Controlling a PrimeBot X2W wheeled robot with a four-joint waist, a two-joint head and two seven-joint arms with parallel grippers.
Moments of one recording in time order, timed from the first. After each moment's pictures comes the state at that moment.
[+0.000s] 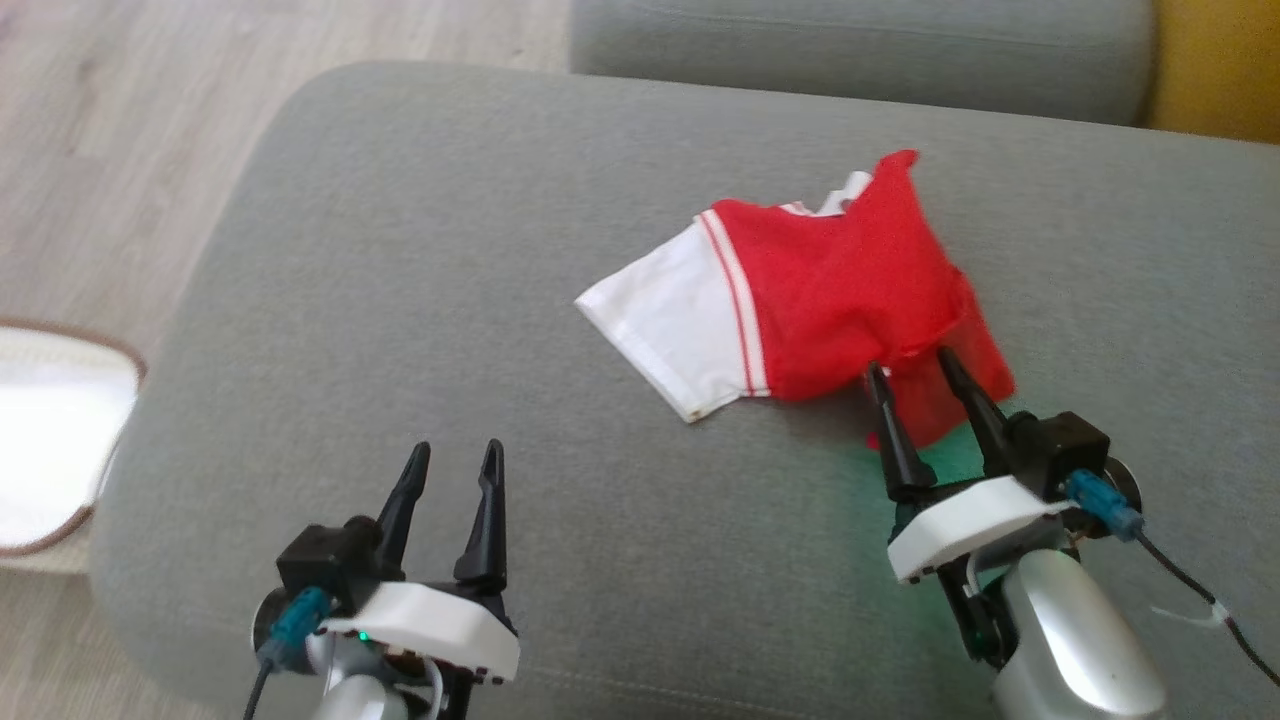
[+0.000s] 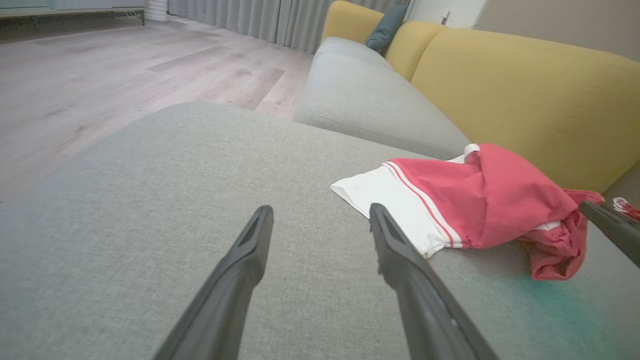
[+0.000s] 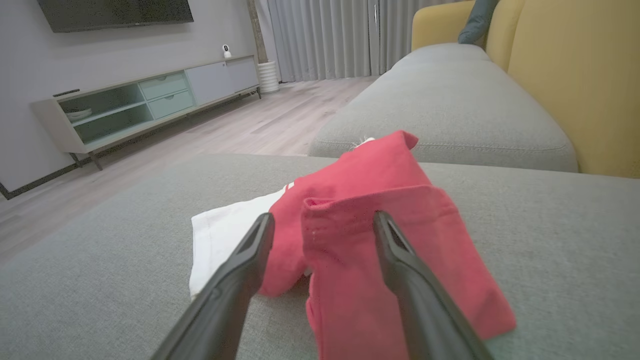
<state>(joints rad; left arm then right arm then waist) -0.02 0.09 -0.38 0.17 -0.39 0.11 -0.25 -0.26 -0.05 0.18 0.52 0.16 0.12 -0.24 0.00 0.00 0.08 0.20</state>
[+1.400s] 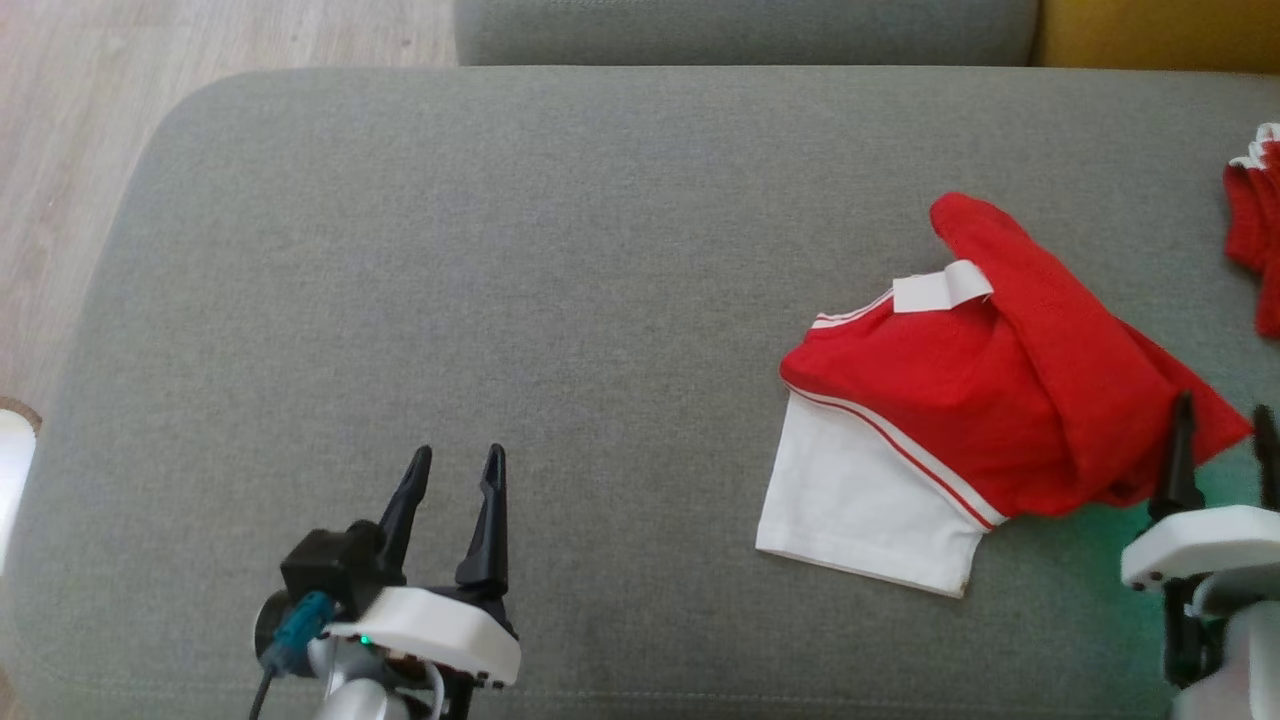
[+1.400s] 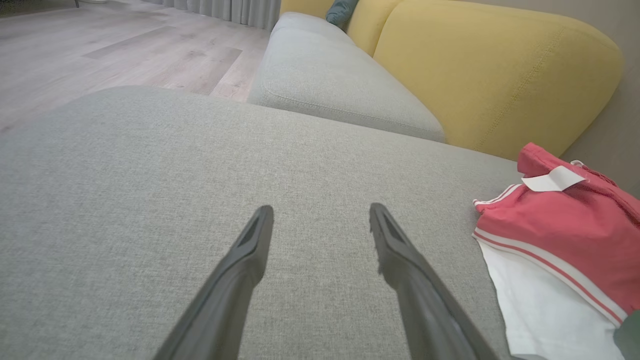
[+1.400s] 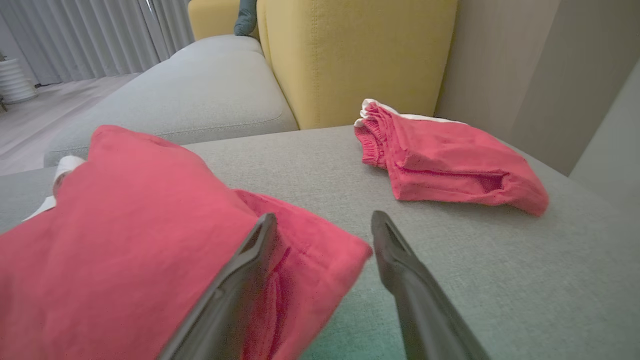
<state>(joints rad) -0.01 0.06 -0.35 0.18 -0.34 0.08 -0.25 -0.20 -0.04 -0.40 0.49 -0.03 0.12 -0.19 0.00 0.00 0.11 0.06</state>
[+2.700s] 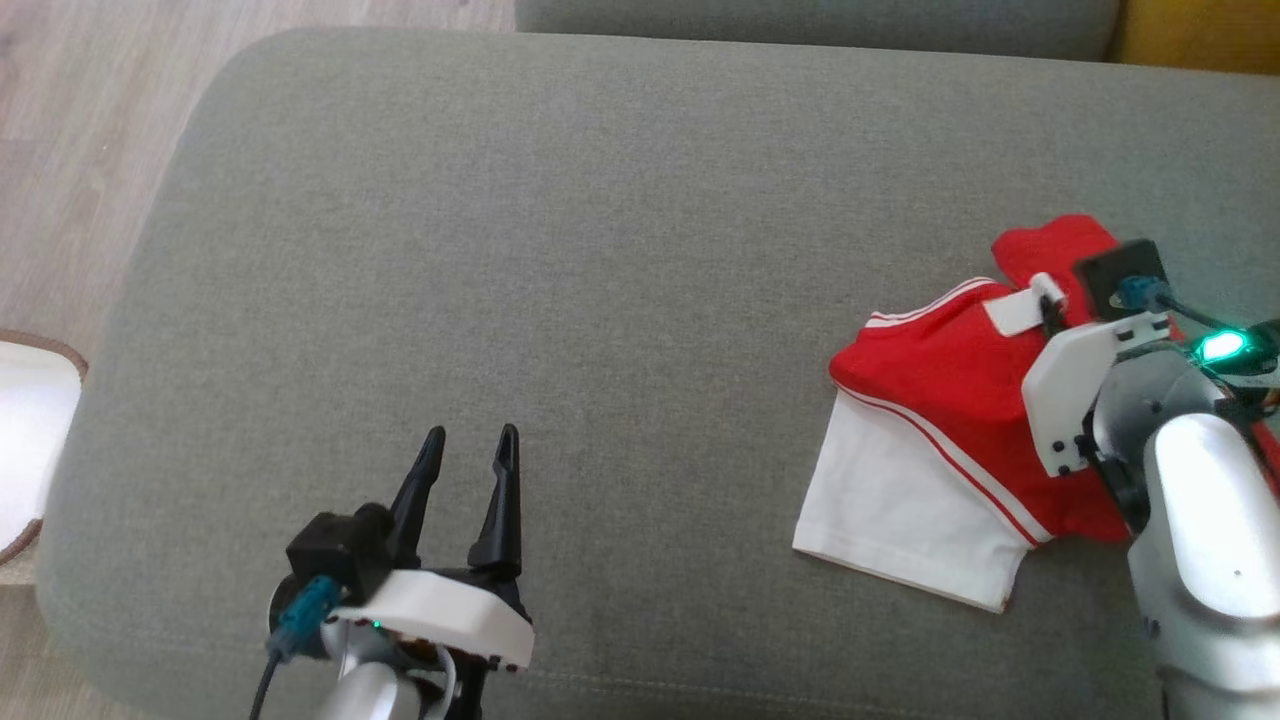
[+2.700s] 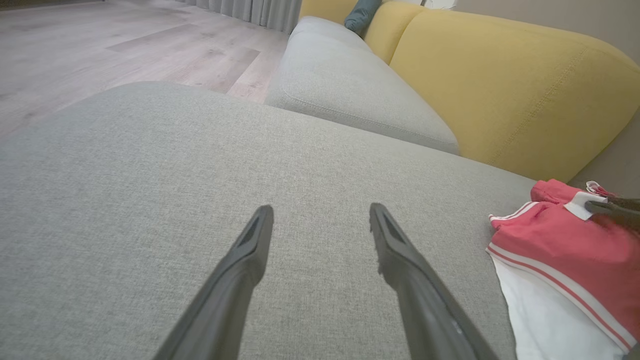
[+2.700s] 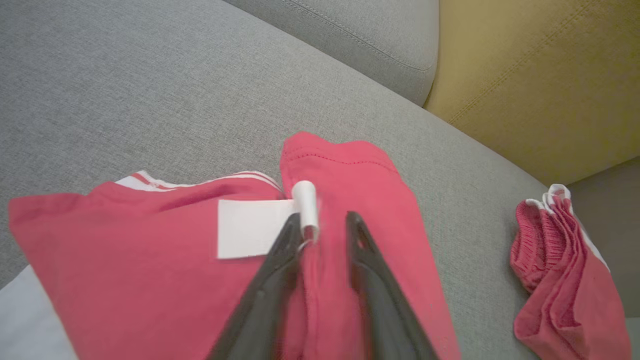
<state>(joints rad) -0.03 0.06 -0.37 0.17 -0.38 0.08 -0.25 -0.40 -0.20 0.06 0.35 -0.19 0.12 0.48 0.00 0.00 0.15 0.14</state>
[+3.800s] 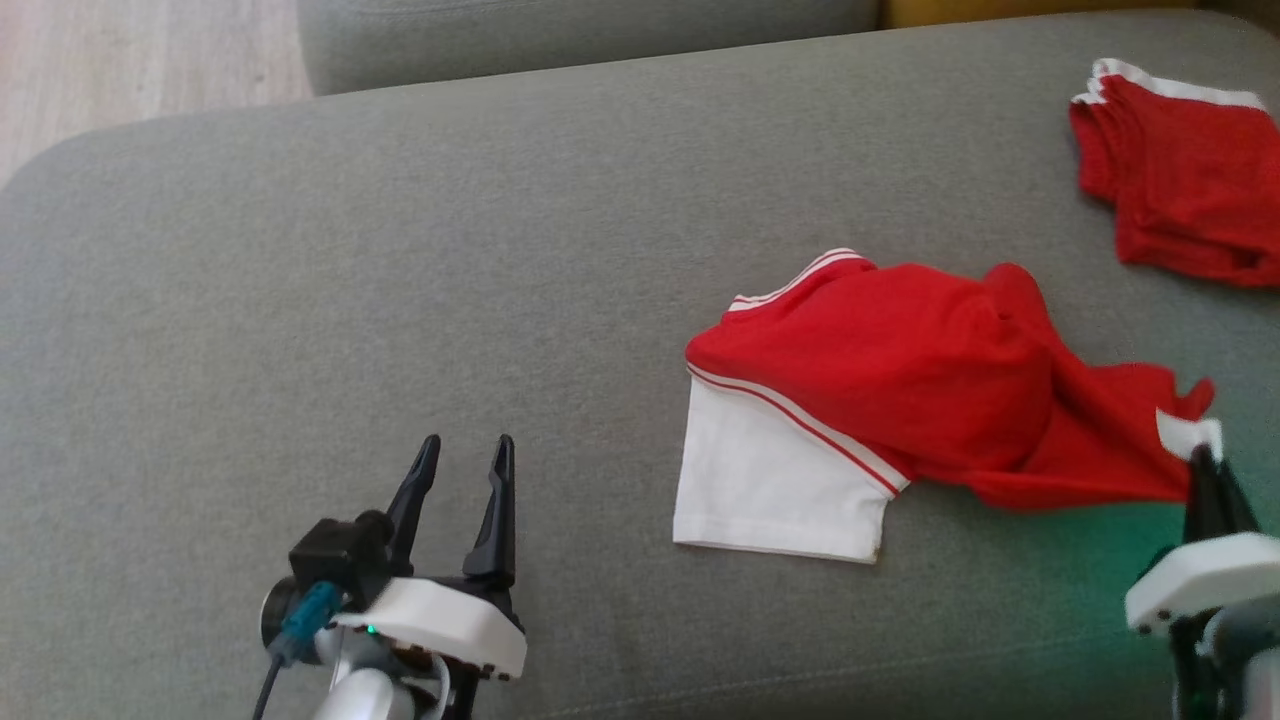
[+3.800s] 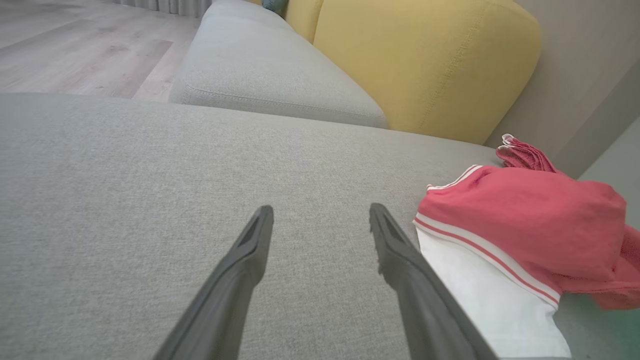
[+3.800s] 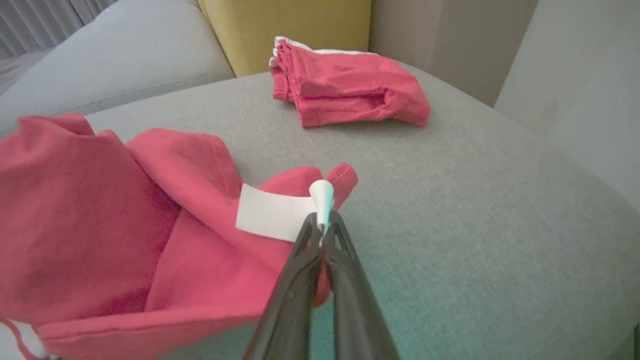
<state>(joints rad) -0.03 0.05 -0.35 0.19 -0.33 0.06 -0.25 -0.07 -0.04 -0.36 0.31 0.08 0.12 0.04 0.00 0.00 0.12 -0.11</state>
